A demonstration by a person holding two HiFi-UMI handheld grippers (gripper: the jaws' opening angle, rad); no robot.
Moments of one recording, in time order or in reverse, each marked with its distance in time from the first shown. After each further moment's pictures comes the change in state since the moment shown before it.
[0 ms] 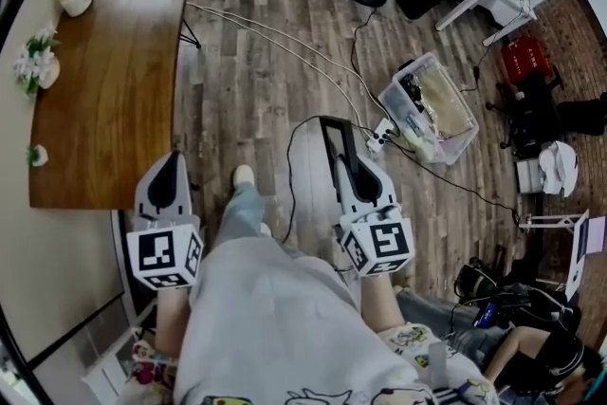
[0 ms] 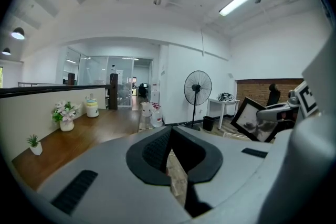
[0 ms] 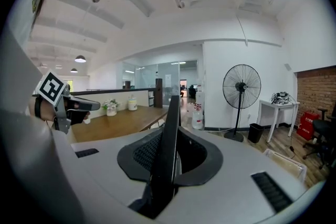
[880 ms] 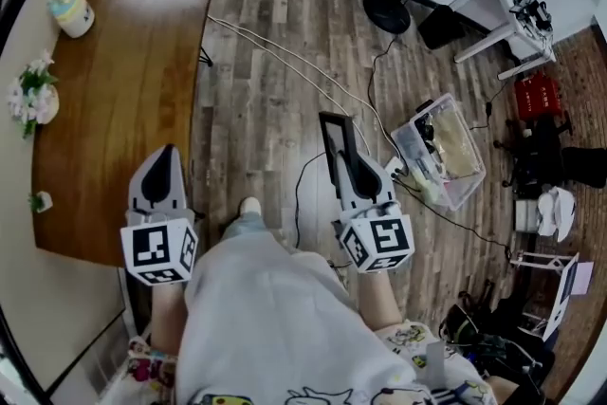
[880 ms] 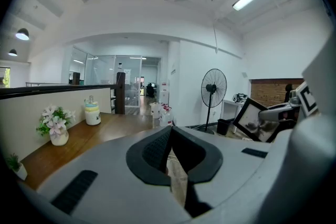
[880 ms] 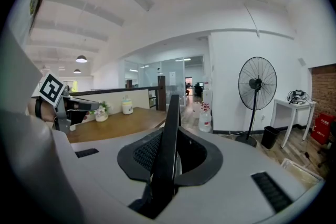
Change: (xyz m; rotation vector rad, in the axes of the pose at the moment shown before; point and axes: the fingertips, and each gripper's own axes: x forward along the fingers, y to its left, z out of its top) left arm 0.166 0.113 0.057 -0.023 0.007 0.086; right arm 0.218 -0.020 0.057 0.004 0.026 0.072
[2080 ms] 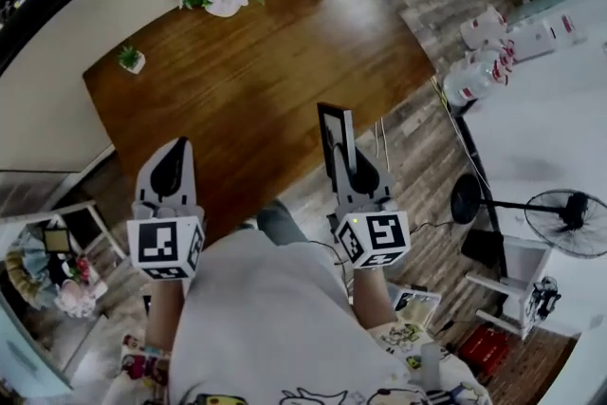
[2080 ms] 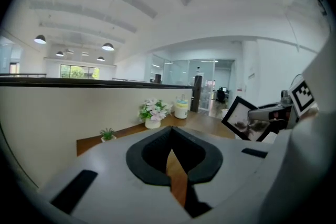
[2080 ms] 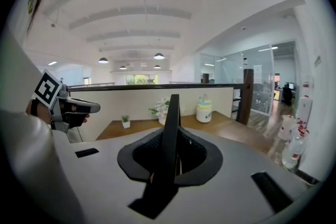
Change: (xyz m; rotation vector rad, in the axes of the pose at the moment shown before) left arm -0.134 0.217 -0.041 -0.318 -0.015 0.806; right arm 0.240 0.312 0.064 -0.301 0.063 0.884
